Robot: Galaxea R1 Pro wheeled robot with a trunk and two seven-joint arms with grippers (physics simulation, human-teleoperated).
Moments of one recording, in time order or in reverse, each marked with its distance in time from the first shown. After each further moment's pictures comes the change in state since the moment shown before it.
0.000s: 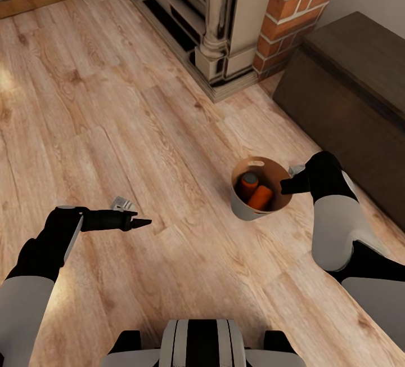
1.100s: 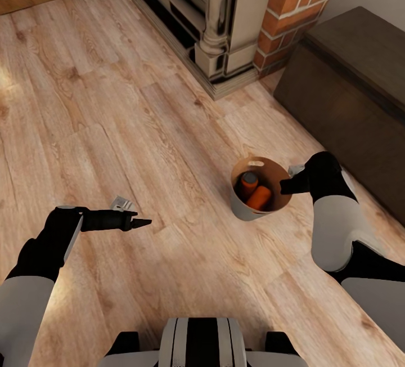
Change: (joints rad) left arm 0.000 0.000 0.000 0.000 0.001 0.001 -0.002; right arm 0.002 0.002 0.001 0.000 -0.003 0.002 0.000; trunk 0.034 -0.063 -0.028
